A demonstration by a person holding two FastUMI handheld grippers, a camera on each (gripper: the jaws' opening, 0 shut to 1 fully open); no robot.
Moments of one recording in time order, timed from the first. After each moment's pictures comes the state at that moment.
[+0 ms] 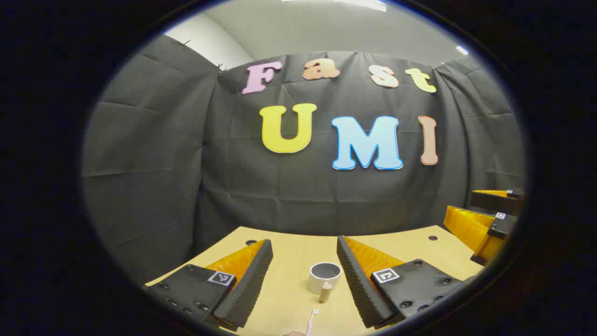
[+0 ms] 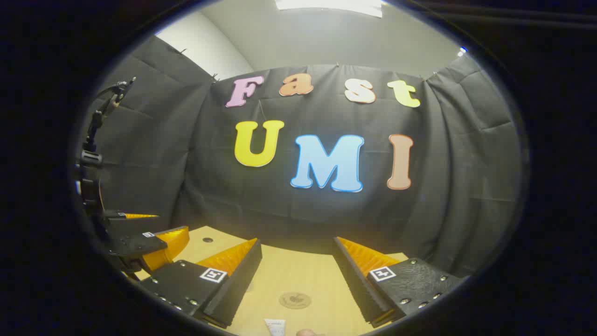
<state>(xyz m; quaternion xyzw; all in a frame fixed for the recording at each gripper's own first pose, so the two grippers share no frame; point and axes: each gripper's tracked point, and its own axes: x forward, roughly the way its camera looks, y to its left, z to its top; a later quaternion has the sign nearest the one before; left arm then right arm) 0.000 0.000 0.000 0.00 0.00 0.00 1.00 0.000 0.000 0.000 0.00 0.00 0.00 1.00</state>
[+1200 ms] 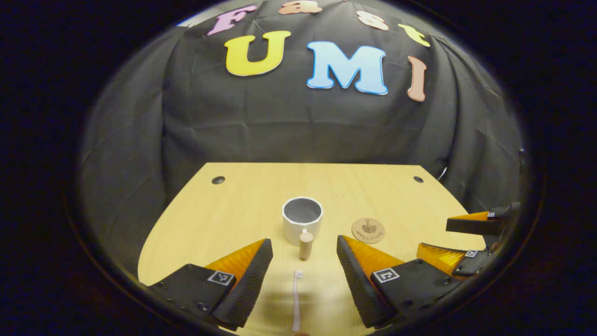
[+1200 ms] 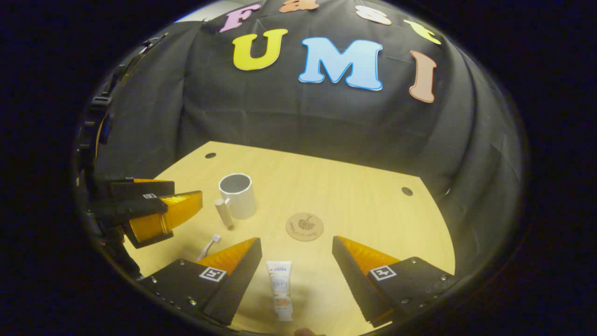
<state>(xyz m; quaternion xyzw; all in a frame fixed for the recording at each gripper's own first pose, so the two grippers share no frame) 0.039 -0.030 -0.145 0.00 0.28 -0.07 0.96 -0.002 0.009 -0.163 0.00 0.32 0.04 0.95</state>
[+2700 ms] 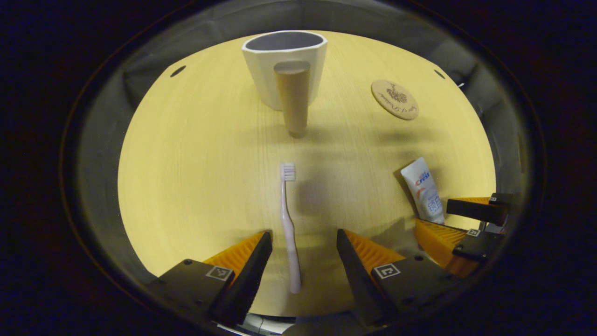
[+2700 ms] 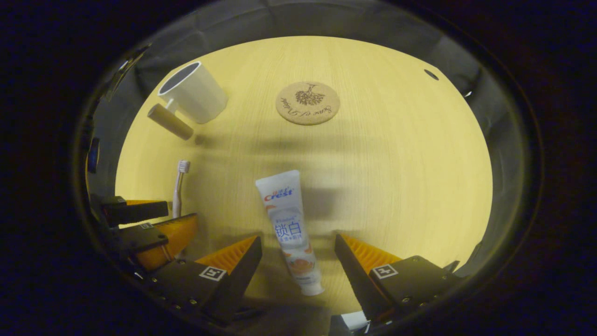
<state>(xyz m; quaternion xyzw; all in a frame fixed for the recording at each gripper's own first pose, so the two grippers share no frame) -0.037 -0.025 -0.323 0.04 0.64 -0.06 0.77 -0.060 0.033 -0.307 0.10 0.64 0.02 0.76</state>
